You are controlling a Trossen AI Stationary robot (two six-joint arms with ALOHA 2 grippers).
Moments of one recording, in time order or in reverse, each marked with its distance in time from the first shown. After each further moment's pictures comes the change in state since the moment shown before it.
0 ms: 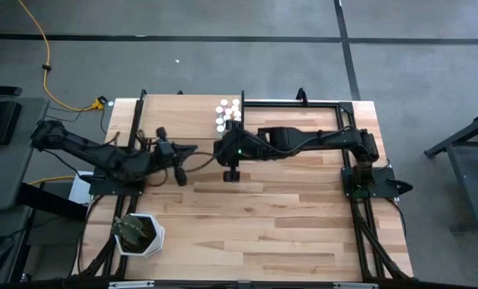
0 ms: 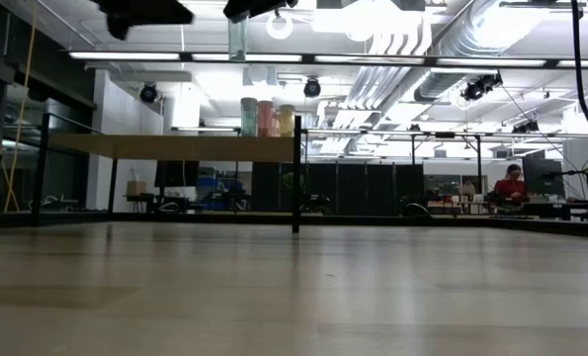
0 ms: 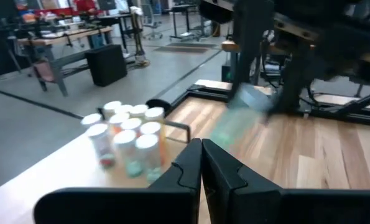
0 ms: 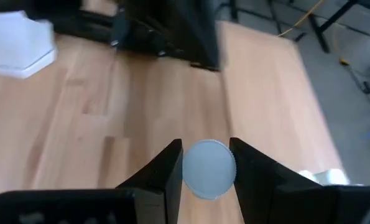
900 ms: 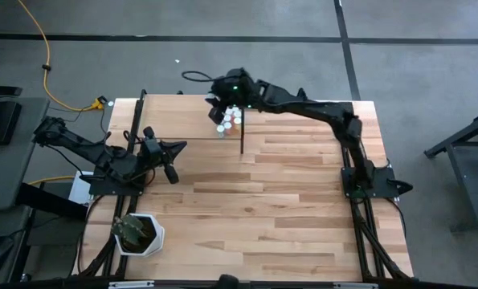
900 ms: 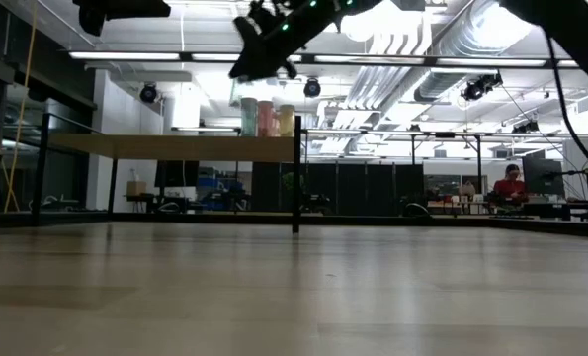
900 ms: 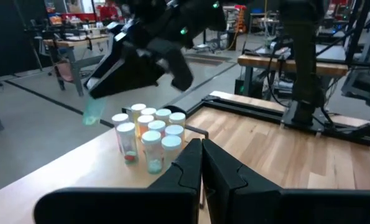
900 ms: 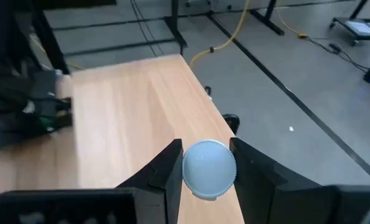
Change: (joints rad) left arm -0.104 -0.120 -0.021 -0.065 -0.179 -0.056; right arm -0.401 0.144 0.065 0.314 -0.217 0.156
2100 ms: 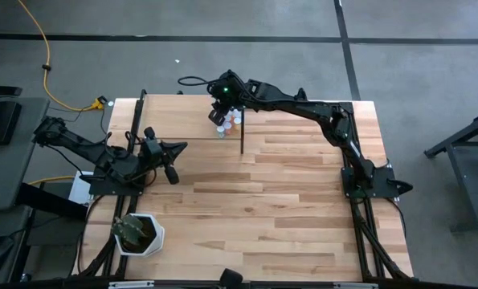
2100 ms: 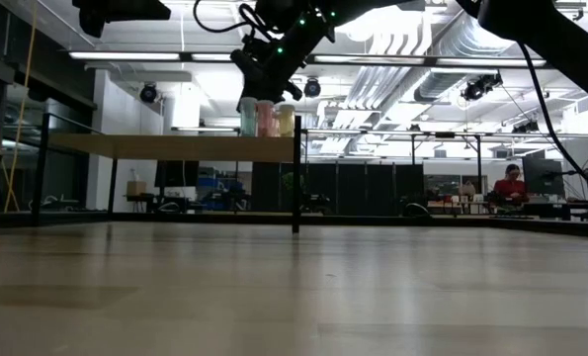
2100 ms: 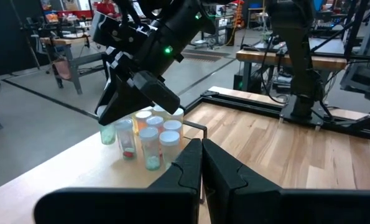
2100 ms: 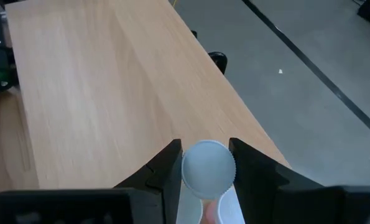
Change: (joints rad) left arm 0.000 0.004 0.000 -0.022 0.012 -0.007; right arm -0.012 0.136 0.177 -0.289 0.062 0.072
